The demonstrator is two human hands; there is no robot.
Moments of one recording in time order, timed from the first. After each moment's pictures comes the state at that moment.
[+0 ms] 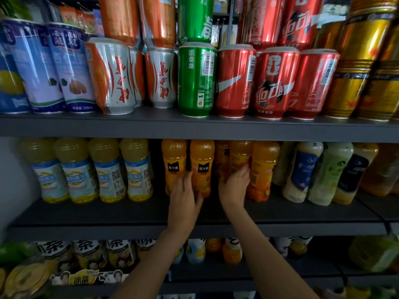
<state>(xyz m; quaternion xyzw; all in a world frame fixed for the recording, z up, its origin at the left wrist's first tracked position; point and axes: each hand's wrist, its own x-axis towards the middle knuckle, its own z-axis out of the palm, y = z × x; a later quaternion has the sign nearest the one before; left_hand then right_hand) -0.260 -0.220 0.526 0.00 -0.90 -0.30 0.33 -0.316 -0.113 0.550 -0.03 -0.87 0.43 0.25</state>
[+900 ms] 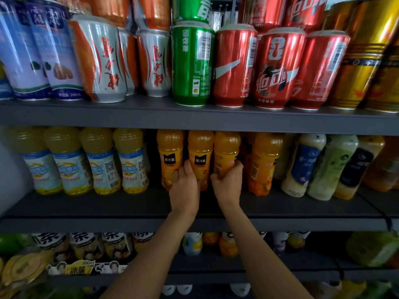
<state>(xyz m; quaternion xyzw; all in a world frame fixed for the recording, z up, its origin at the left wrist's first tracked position) -0.283 -0.207 0.533 0.09 -0.93 -0.21 0.28 -0.315 -0.112 0.540 -0.02 -0.83 0.51 0.22</state>
